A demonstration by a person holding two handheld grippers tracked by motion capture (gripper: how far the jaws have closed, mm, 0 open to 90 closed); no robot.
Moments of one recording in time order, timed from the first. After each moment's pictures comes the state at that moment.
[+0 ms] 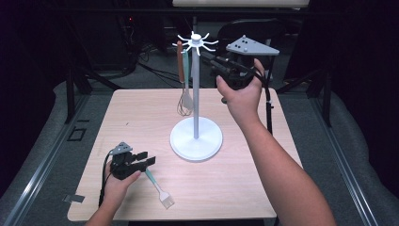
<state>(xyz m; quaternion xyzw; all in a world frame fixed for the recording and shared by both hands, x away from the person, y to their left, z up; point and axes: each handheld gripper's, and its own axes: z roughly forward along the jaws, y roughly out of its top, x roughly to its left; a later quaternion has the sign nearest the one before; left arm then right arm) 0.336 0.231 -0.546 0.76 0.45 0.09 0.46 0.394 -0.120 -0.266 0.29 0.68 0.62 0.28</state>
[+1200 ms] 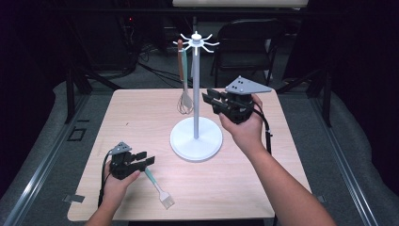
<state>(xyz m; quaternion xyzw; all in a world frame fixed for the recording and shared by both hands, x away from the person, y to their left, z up) 0.336 0.232 -0.546 0.76 0.45 0.10 0.46 0.371 -0.132 -0.345 0.29 0.73 0.57 0.25</state>
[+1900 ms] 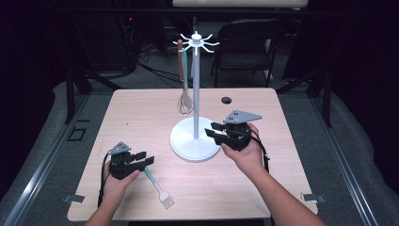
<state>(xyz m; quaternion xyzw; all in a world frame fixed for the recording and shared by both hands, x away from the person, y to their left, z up) 0.337 0.234 -0.548 0.75 0.45 0.09 0.46 0.356 -0.142 -0.434 0.33 0.78 0.50 0.18</state>
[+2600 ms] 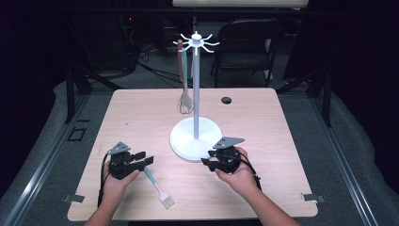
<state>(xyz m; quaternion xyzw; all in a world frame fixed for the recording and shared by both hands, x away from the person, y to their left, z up) 0.337 0.236 -0.548 0.75 0.46 0.10 0.46 0.339 -0.125 -0.518 0.34 0.84 0.41 0.12</state>
